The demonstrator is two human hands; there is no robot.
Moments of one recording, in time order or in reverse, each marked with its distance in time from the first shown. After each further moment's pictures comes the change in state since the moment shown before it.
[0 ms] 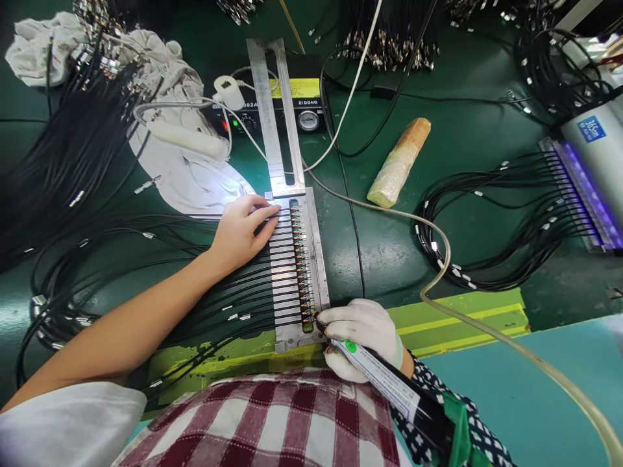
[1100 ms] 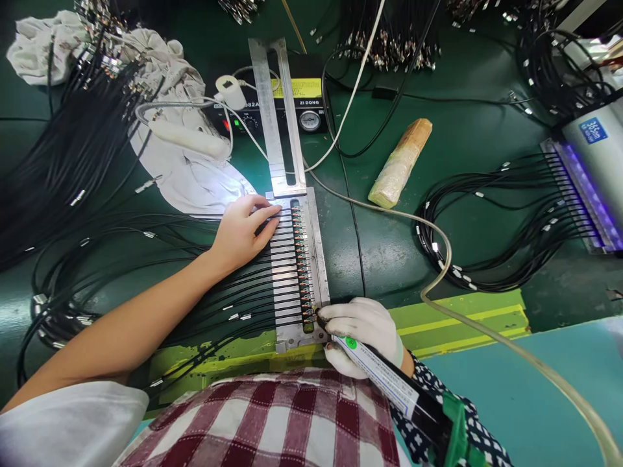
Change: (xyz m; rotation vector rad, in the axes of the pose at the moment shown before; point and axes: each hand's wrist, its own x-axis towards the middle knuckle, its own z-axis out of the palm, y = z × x) left_hand 0.000 0.000 -0.001 0.015 0.003 0.008; right_hand -0.002 0.001 0.000 -0.035 0.001 0.012
